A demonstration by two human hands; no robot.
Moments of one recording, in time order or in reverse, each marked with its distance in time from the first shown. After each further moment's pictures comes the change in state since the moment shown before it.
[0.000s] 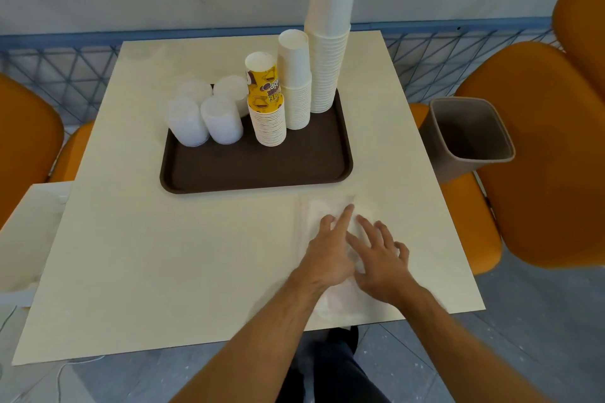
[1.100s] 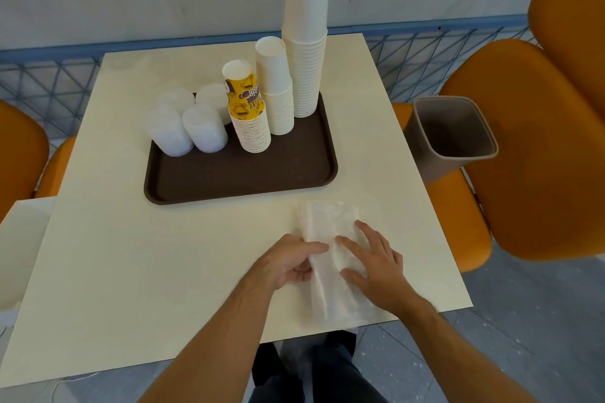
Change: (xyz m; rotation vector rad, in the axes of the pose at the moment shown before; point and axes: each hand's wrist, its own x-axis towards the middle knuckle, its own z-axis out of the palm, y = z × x) left_hand 0.016 -0.036 -0.021 -0.744 -0.117 -0.437; right_hand -0.013 0.027 0.008 0.244 0.104 -0.054
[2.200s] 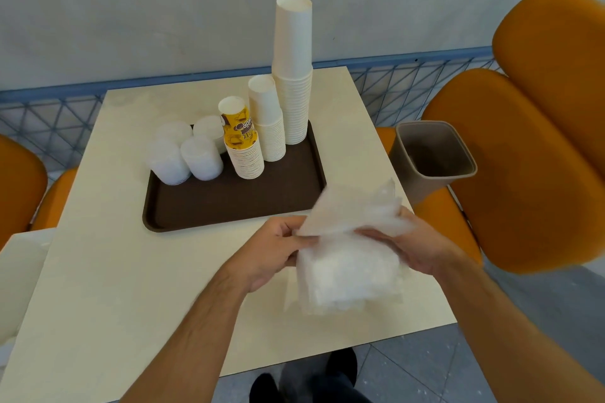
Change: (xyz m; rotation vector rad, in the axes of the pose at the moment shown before) left_hand -0.081 0.059 -0.014 -0.012 -0.215 0.486; right_hand -0.005 -0.043 -0.150 1.248 -0.150 -0.041
